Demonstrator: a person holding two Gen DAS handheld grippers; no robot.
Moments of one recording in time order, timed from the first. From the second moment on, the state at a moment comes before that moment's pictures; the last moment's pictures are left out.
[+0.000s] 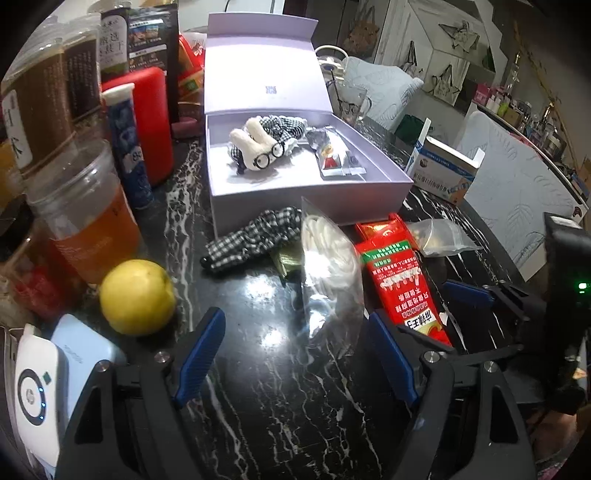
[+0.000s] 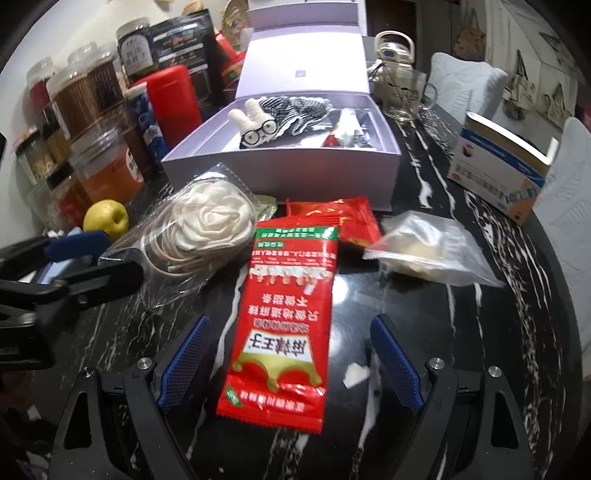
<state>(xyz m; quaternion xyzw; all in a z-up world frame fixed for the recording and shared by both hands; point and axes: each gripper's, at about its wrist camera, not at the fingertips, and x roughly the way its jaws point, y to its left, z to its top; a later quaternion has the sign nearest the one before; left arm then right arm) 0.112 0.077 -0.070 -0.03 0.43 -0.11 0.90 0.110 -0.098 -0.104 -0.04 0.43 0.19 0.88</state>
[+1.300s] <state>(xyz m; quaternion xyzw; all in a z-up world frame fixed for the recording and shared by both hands) 0.168 0.027 -0.100 -0.01 0.45 -0.16 0.88 0.077 -0.157 -0.102 0.00 0.43 0.18 0.88</state>
